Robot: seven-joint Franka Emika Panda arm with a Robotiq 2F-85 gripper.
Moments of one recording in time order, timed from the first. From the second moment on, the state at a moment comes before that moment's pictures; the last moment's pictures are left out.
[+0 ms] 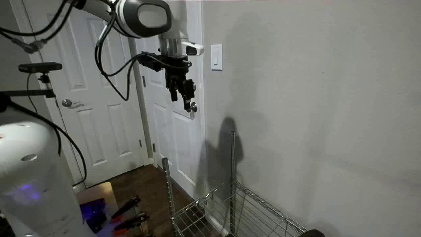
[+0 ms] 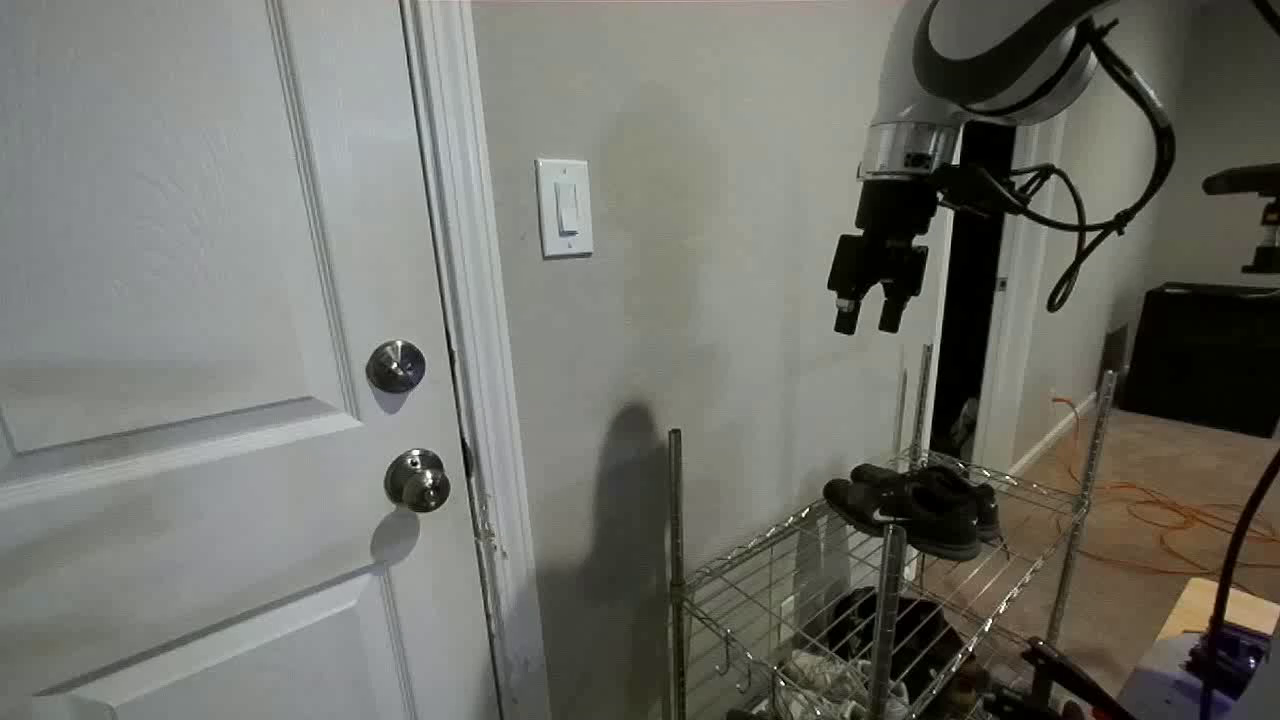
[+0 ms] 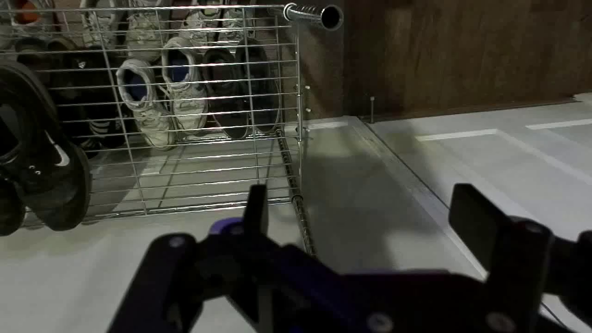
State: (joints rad) arm 0.09 -0.58 0.01 -2.50 0.14 2.01 0.05
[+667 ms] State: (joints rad) arm 0.09 -0.58 0.01 -2.50 0.14 2.01 0.05
